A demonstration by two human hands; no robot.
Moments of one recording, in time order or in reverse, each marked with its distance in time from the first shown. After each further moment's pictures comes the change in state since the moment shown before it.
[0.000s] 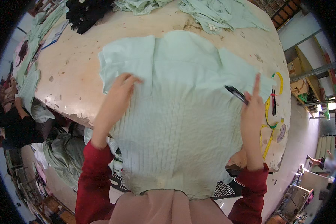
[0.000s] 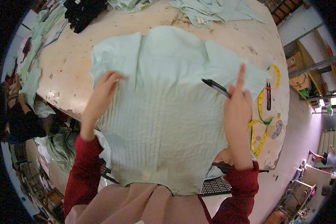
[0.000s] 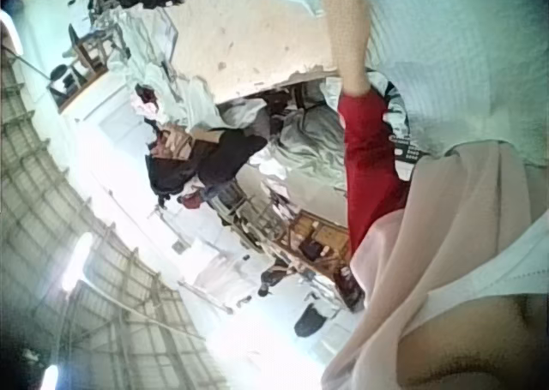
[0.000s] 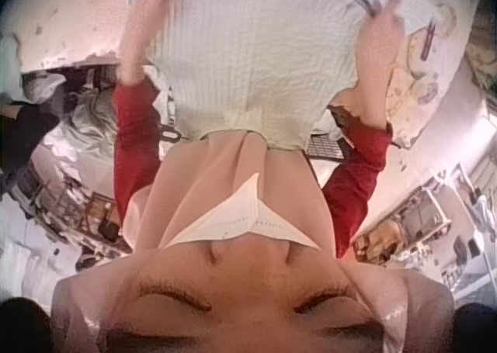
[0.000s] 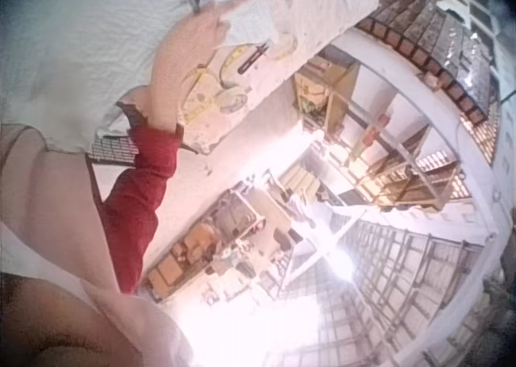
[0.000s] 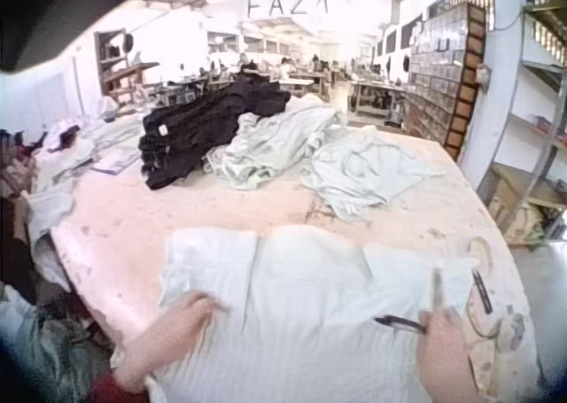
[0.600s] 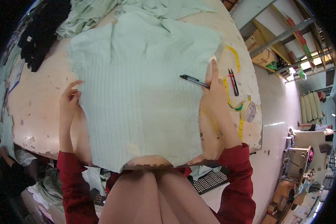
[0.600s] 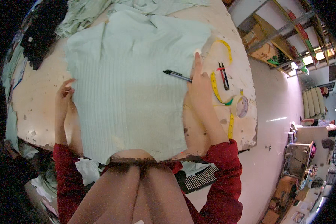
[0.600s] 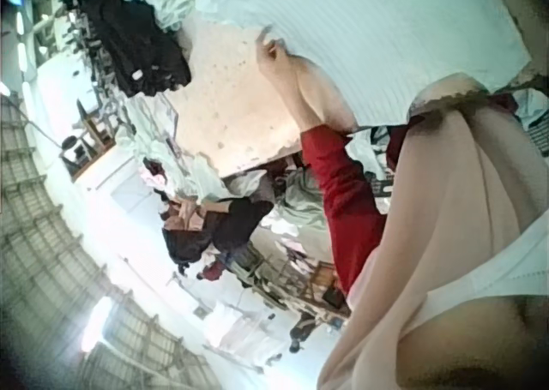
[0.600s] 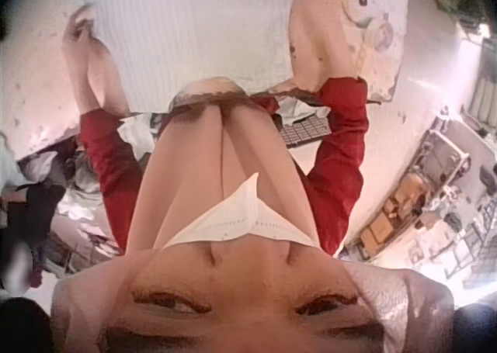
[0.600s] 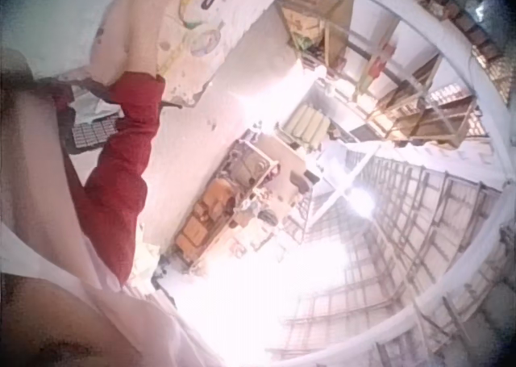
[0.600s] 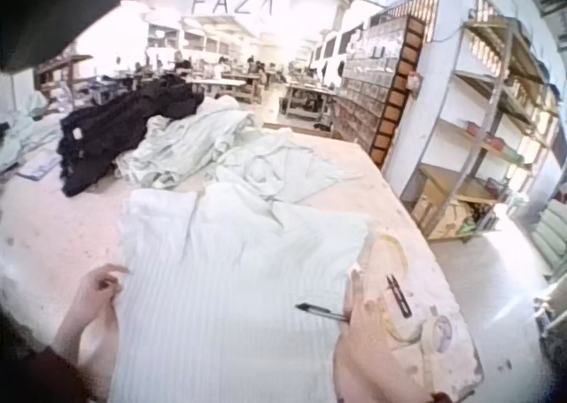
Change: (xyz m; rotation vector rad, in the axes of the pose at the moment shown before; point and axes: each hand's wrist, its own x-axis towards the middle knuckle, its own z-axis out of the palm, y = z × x) left_hand 0.070 -0.062 0.017 -0.345 0.124 -0.226; right_hand 0.029 0.058 0.017 0.143 -0.121 0.264
